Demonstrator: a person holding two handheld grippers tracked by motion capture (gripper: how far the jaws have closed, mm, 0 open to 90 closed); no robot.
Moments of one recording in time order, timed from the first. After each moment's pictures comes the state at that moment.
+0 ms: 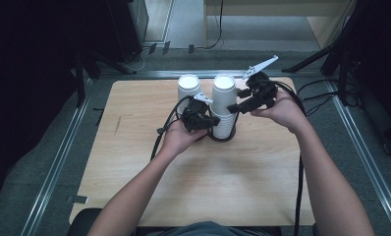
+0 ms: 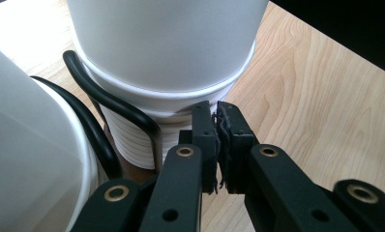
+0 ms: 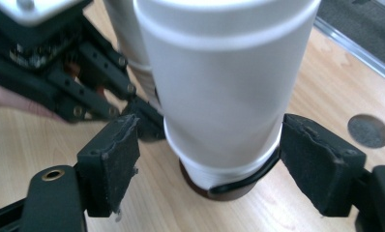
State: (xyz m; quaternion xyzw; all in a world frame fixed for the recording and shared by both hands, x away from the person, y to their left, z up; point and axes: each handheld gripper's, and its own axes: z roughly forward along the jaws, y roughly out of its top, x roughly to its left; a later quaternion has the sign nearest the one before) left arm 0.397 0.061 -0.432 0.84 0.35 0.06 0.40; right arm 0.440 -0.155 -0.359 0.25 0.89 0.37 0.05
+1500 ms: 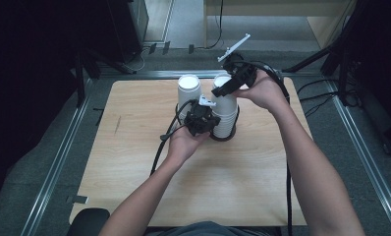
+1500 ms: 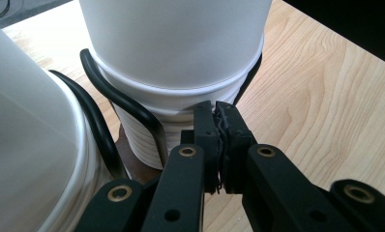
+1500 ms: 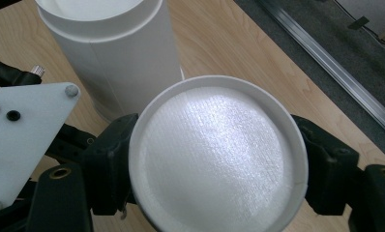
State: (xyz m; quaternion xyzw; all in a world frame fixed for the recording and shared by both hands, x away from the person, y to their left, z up) left arm 0.382 0.048 -0.434 0.82 0.39 0.12 0.39; right arm 0.461 -0.096 -0.320 0.26 0.91 0.31 0.11
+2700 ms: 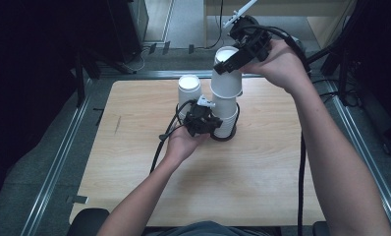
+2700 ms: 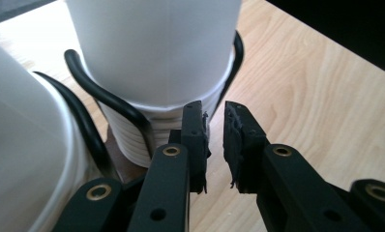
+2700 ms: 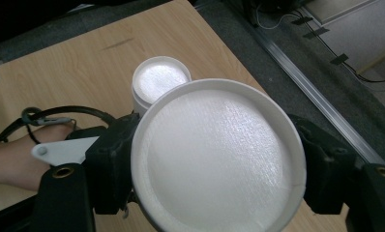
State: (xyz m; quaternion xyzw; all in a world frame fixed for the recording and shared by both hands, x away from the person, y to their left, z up) left arm 0.380 0.052 -0.432 0.83 0.37 0.09 0.41; right arm 0.430 -0.104 -0.213 0.23 0.91 0.34 0.13
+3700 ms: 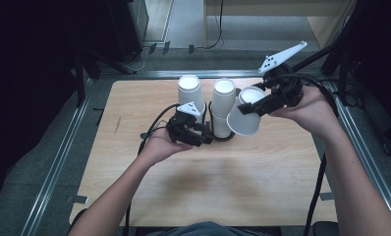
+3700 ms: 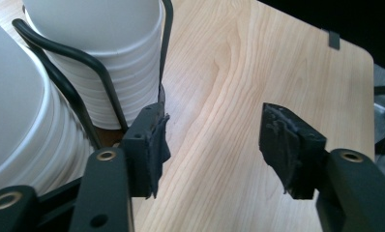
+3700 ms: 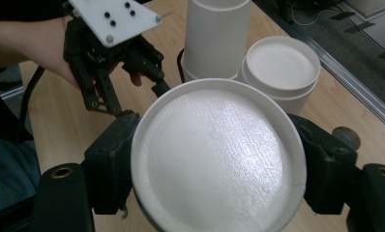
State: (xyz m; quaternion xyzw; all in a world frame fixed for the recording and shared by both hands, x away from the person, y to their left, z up) left arm 0.356 0.097 -0.421 0.87 0.26 0.02 0.41; right arm 0.367 -0.174 -0.280 0.21 0.90 0.38 0.07
